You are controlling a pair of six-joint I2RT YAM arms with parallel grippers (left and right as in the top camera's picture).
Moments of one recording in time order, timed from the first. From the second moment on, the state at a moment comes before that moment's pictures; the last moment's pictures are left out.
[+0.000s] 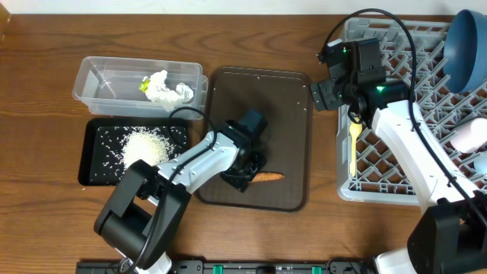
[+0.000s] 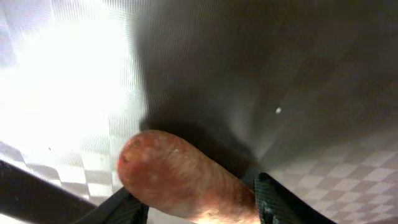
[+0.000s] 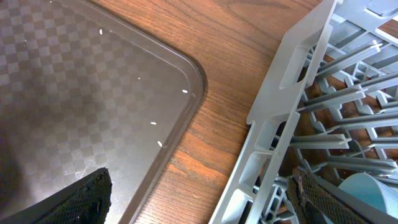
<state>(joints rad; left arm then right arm) -0.62 1.81 1.05 -0.74 0.24 -1.55 0.24 1.66 1.33 -0.58 -0.01 -0.17</state>
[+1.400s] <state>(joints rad) -0.45 1.62 1.05 -0.77 -0.02 -1.17 0.24 1.66 1.33 -0.58 -0.01 -0.17</state>
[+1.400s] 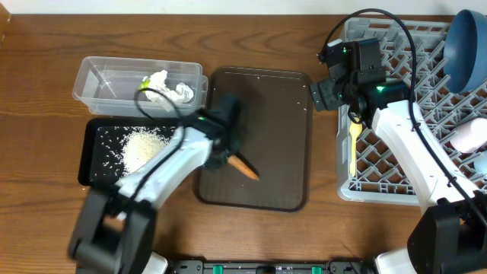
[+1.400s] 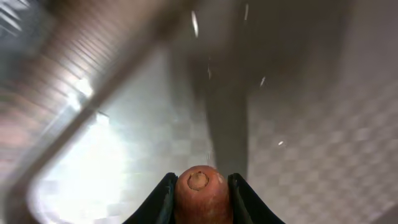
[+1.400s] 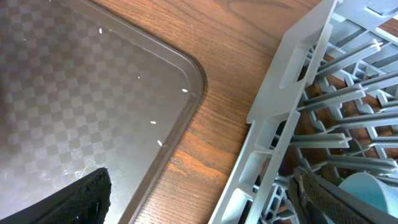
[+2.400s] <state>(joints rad) 0.29 1.55 1.05 -0.91 -0.35 -1.02 0.24 1.66 1.33 -0.59 0.00 -0.17</state>
